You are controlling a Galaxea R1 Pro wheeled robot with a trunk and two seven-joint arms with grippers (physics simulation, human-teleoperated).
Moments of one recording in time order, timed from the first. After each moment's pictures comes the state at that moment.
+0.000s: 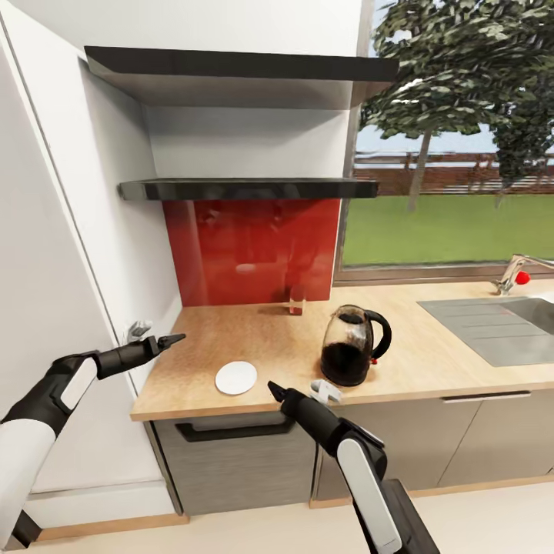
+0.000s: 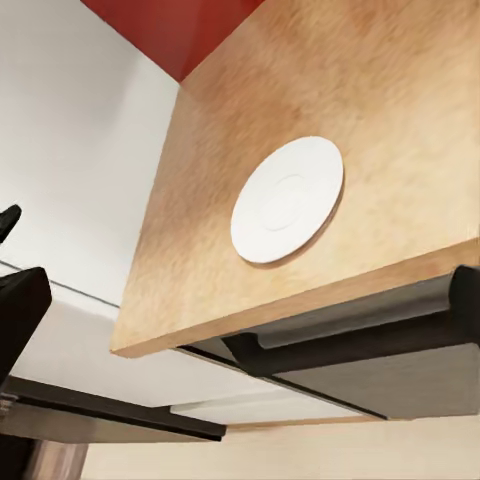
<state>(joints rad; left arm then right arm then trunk) -0.87 0.36 0.01 -0.65 0.52 0.61 -0.81 -0.29 0.17 0.24 -1.47 -0.74 0.54 -0.15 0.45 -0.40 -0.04</state>
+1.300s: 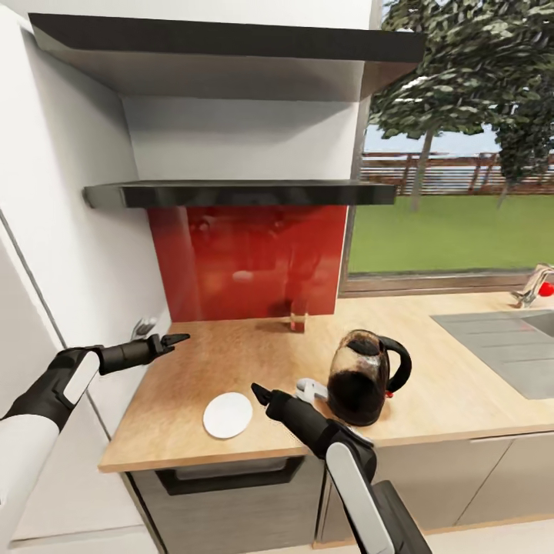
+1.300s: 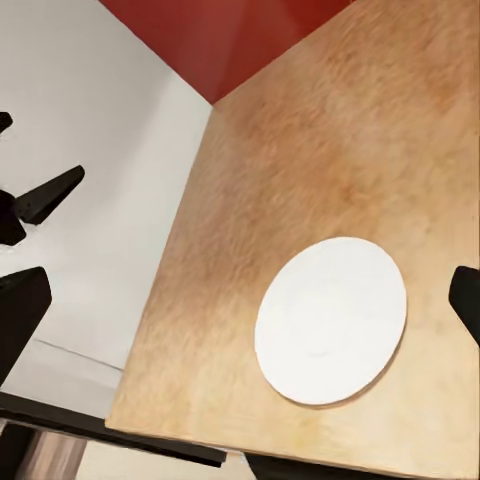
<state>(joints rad) -0.88 0.34 0.02 -0.69 0.49 0.76 -0.80 -0.29 0.17 0.32 -1.50 -0.72 0.54 -0.13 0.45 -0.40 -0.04</state>
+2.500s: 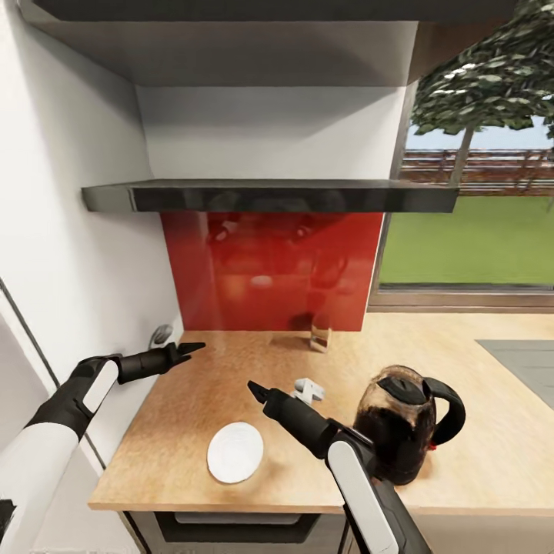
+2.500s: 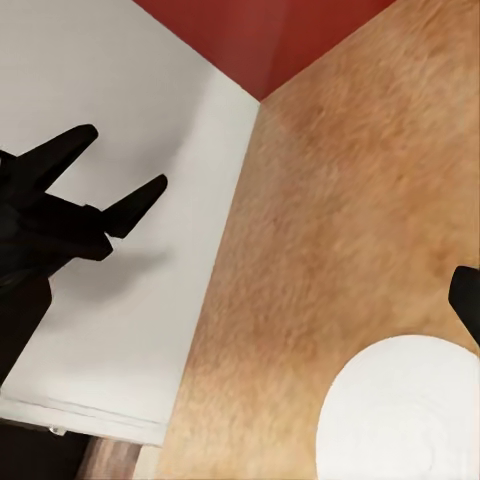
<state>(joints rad) -0.84 0.27 0.03 -0.69 0.49 0.75 -0.79 -0.29 0.17 0.32 -1.50 -0.84 0.54 -0.13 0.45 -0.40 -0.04</state>
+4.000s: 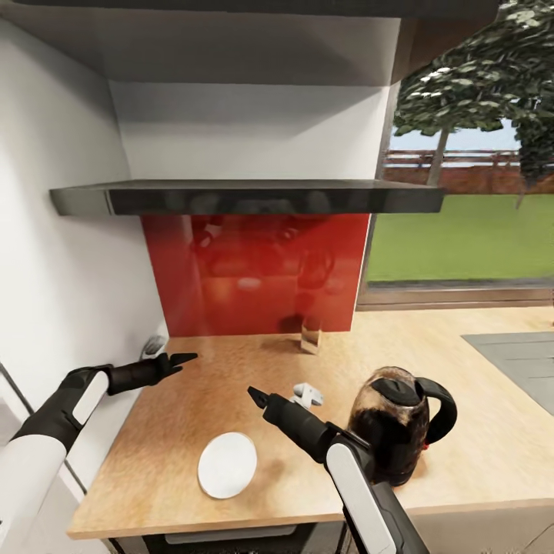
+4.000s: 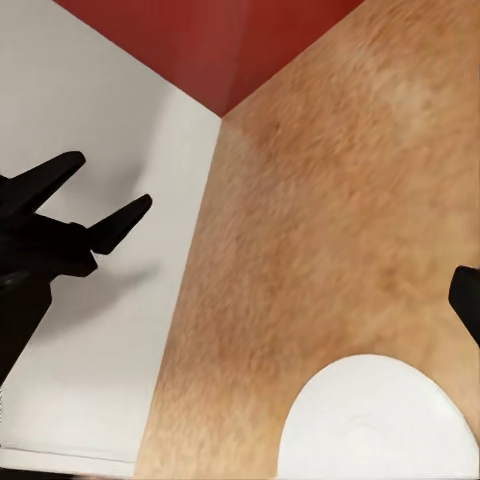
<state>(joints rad) -0.80 0.31 0.03 -0.69 0.50 0.76 -0.79 -0.29 0.17 0.32 -1.47 -0.84 0.54 -0.13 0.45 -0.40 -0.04</state>
